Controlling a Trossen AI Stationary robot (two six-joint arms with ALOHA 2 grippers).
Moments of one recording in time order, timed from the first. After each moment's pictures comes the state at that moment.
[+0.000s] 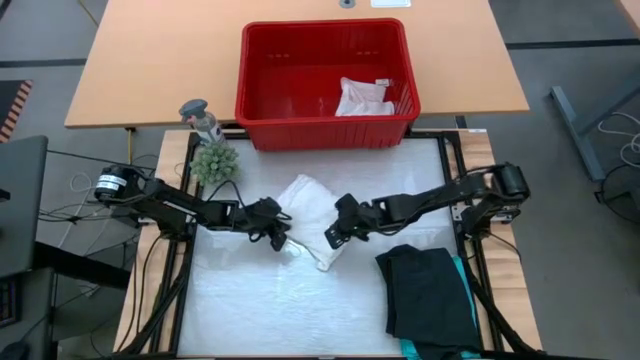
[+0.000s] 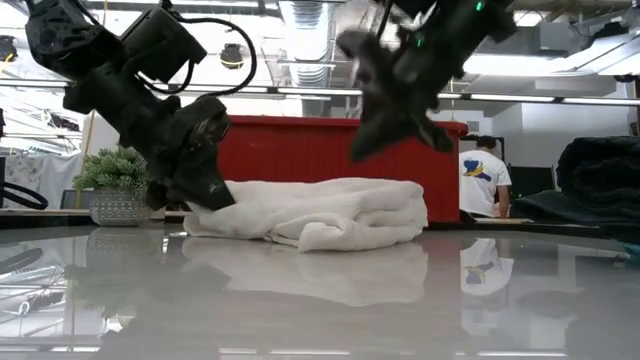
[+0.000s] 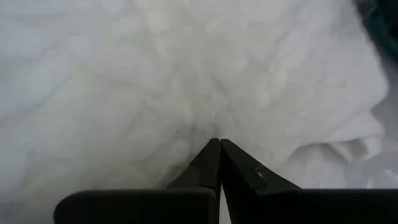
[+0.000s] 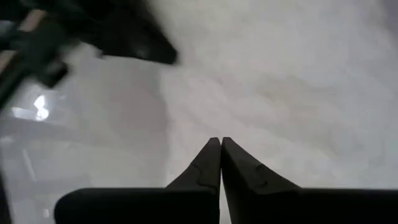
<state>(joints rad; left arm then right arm) -0.03 1.44 0.43 0.35 -0.17 -0.72 0.13 1.66 1.06 -0.23 0.22 0.95</state>
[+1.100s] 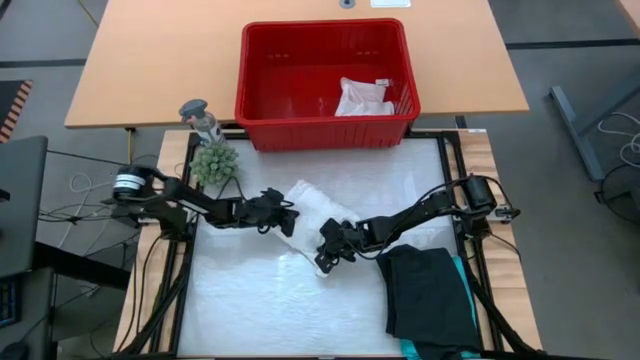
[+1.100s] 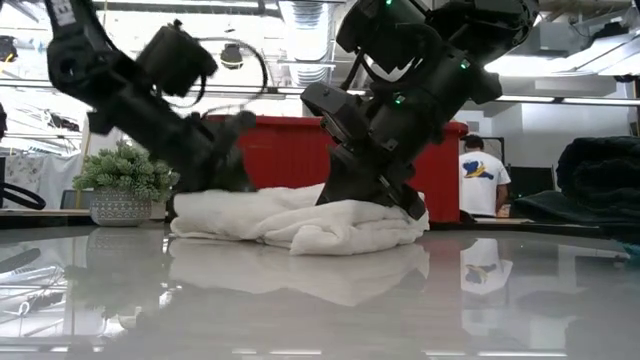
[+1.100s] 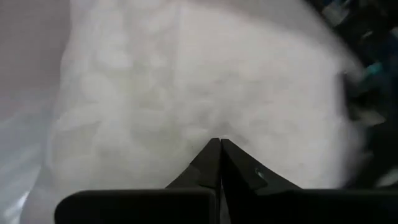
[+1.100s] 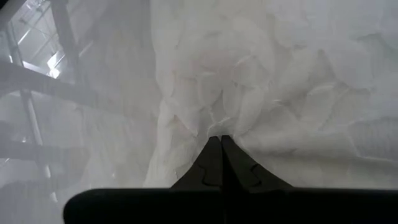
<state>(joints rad) 0.04 1.60 0.42 0.63 -0.27 -0.81 0.20 1.95 1.07 0.02 0.15 0.86</state>
